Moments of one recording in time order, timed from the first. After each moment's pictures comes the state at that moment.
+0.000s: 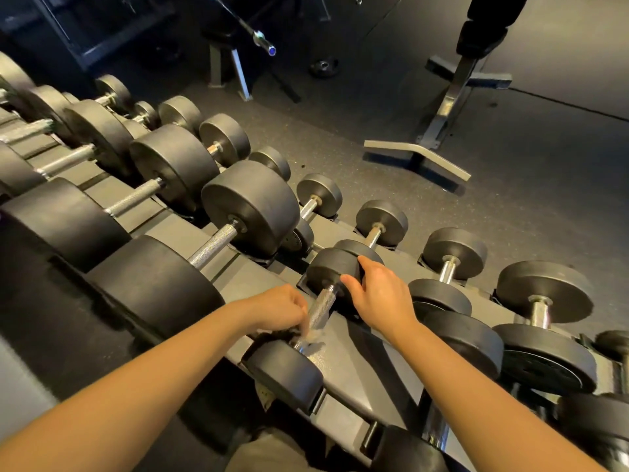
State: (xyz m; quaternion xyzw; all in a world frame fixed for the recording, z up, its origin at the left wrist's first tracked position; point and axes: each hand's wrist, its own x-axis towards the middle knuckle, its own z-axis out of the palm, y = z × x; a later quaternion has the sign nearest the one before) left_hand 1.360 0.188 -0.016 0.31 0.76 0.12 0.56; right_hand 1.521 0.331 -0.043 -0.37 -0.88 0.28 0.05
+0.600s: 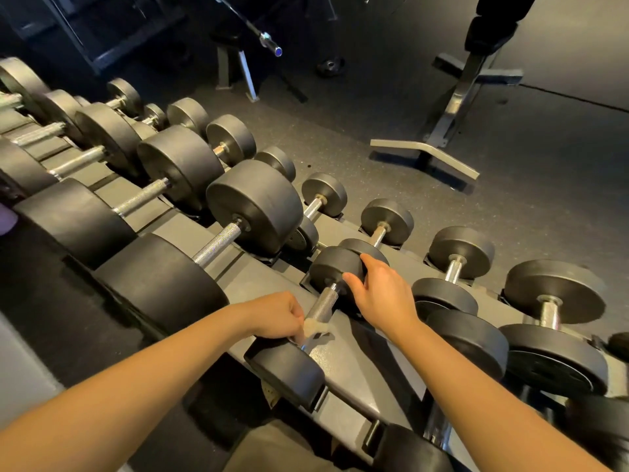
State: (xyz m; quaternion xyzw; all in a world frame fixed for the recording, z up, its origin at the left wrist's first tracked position) left_hand 1.368 0.179 -0.008 0.35 0.77 0.02 0.53; right_hand 1.523 0.332 -0.047 -0.37 -0.88 0.30 0.06
